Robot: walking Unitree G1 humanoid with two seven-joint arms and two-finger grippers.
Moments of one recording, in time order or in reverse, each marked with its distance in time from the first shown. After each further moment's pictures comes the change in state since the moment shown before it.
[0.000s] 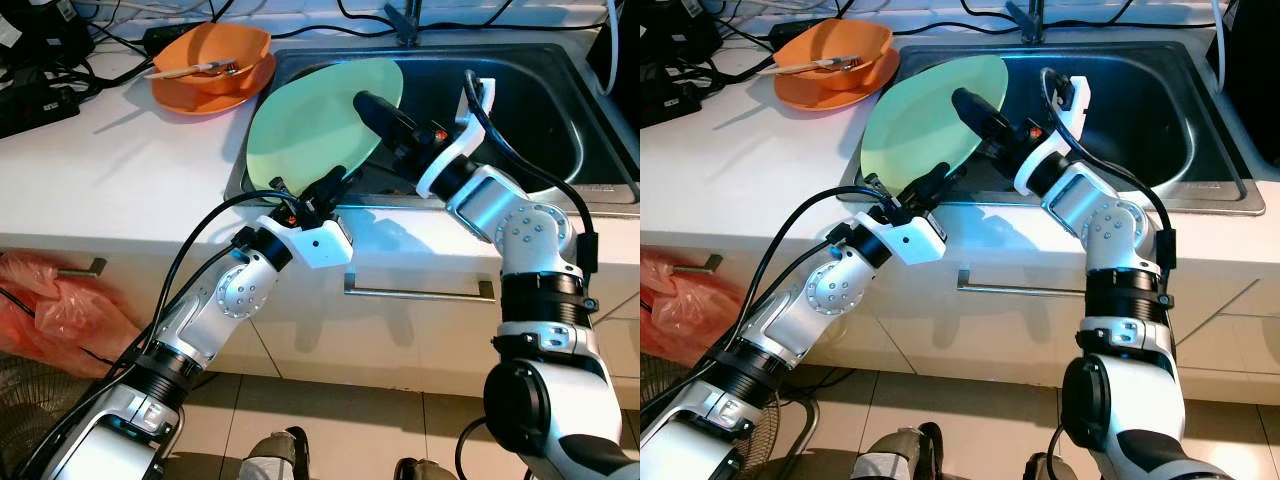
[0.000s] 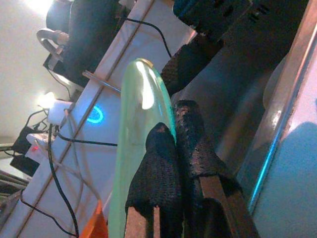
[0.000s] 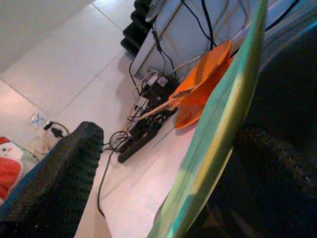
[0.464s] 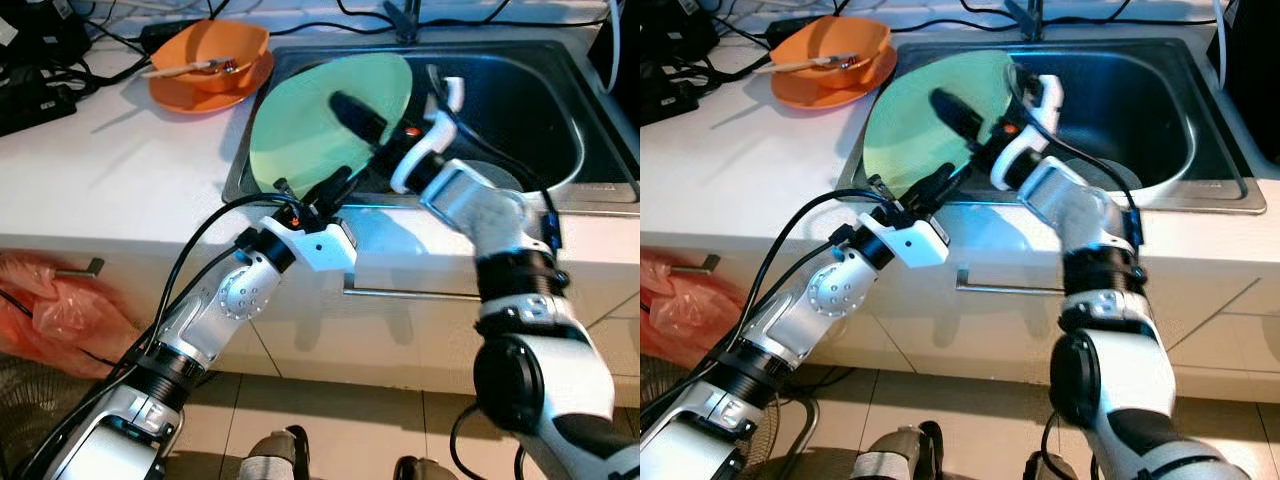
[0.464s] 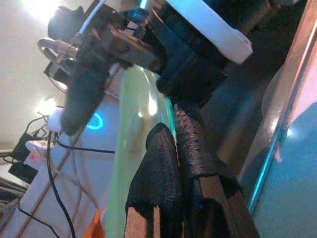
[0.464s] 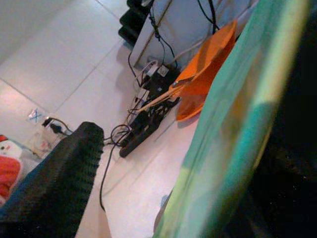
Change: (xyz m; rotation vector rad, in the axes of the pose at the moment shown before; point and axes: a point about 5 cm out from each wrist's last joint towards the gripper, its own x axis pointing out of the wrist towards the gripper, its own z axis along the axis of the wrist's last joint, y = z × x) left arm 0.001 -0.001 0.004 0.004 -0.031 0.008; right arm 0.026 -0.004 -0.015 0.030 0.044 0.010
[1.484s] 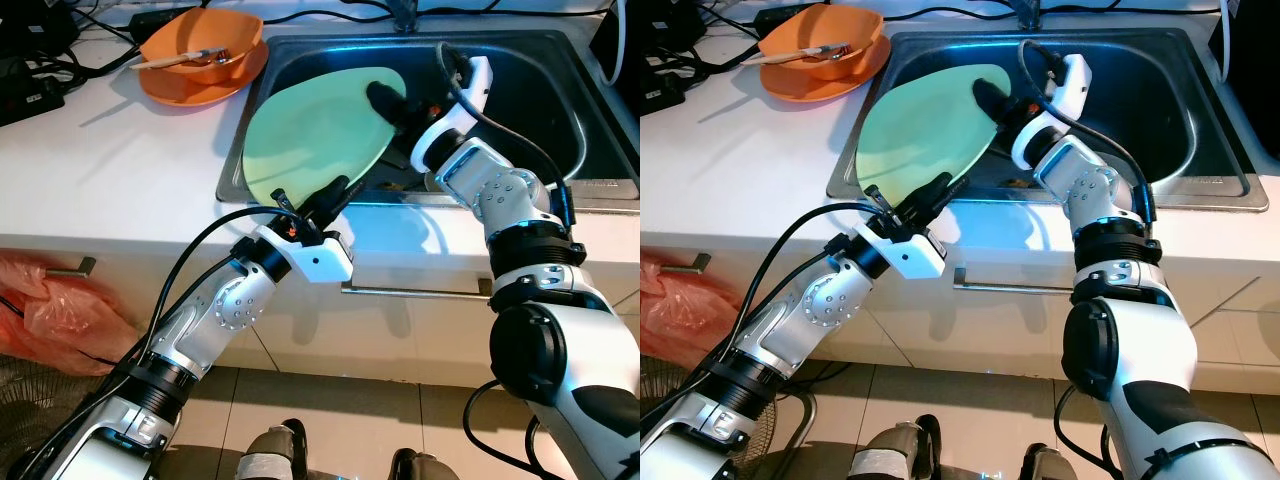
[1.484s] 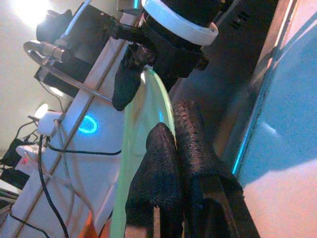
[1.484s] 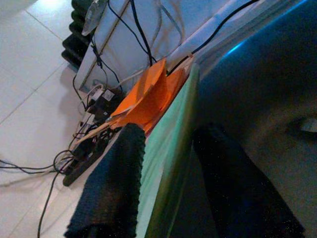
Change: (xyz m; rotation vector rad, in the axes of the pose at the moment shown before) left arm -0.010 -0.004 0.001 0.044 -0.014 -0.019; right arm -0.005 -0.016 0.036 -0.113 -0.097 -0.204
